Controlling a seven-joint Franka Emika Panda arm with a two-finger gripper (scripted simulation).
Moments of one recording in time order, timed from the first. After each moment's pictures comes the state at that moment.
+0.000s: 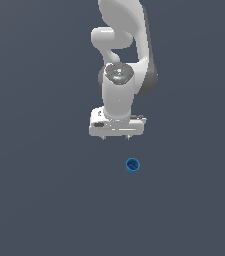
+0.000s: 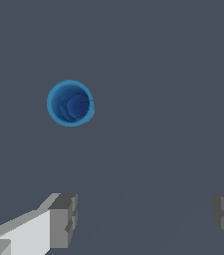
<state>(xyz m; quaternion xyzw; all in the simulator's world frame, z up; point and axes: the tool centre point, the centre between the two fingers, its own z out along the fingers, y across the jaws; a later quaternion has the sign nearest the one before) 0.001 0.016 0.162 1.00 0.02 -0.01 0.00</state>
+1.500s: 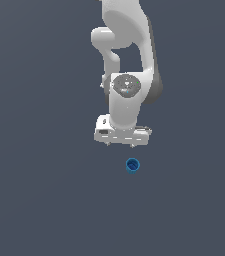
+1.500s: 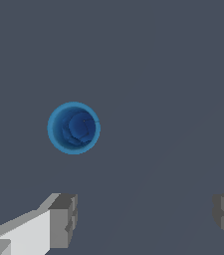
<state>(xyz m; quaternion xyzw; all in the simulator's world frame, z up) 0.023 0.034 0.142 1.00 -0.05 -0.01 0.00</state>
